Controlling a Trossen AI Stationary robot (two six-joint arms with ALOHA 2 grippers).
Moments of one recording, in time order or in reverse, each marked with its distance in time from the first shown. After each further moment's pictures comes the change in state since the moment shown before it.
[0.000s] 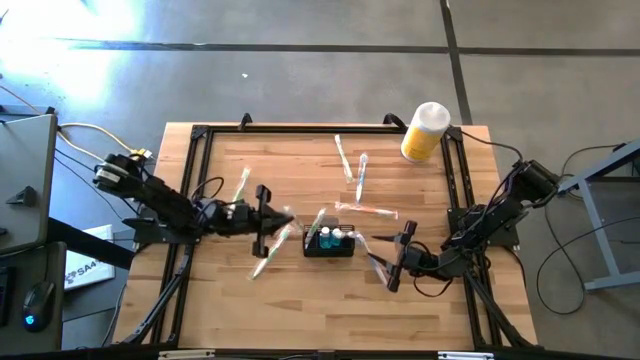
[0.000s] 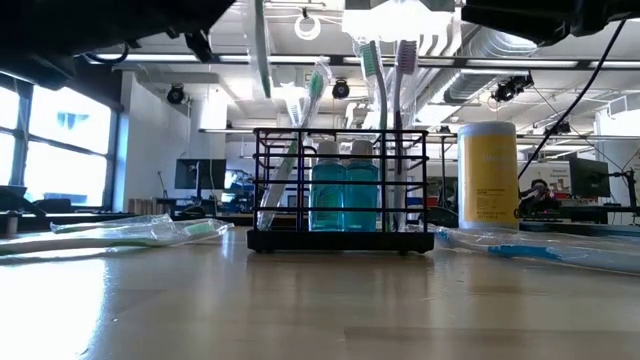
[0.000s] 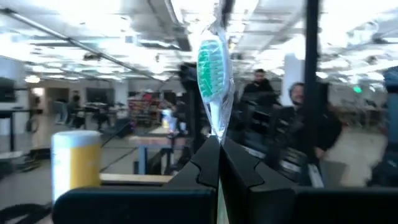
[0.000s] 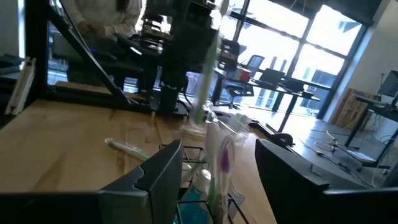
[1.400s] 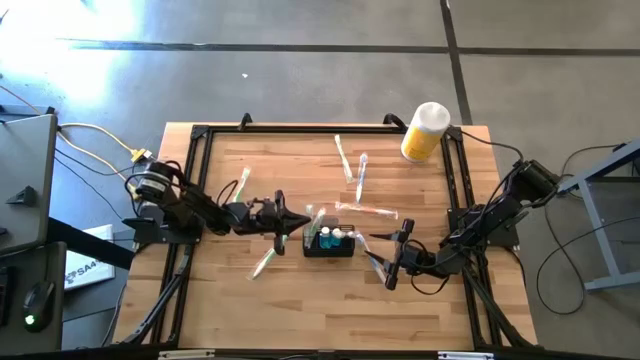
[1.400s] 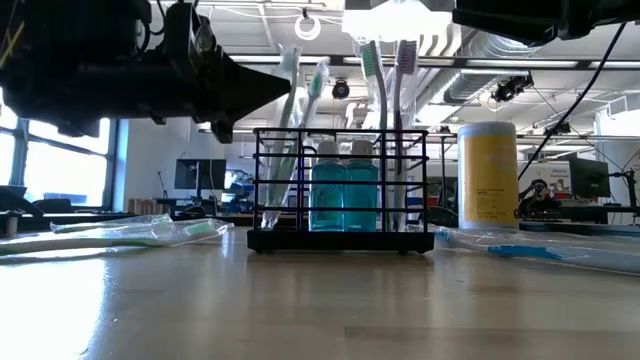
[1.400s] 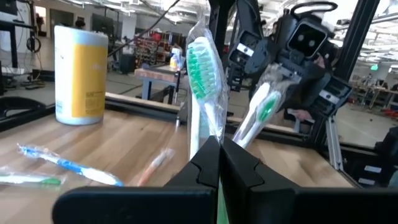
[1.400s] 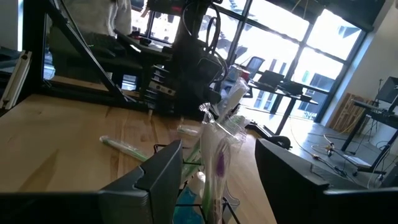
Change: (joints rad) left arm 0.113 0.354 0.019 0.080 0.055 -0.247; right arm -0.035 0.000 0.000 -0.004 -0.039 -0.028
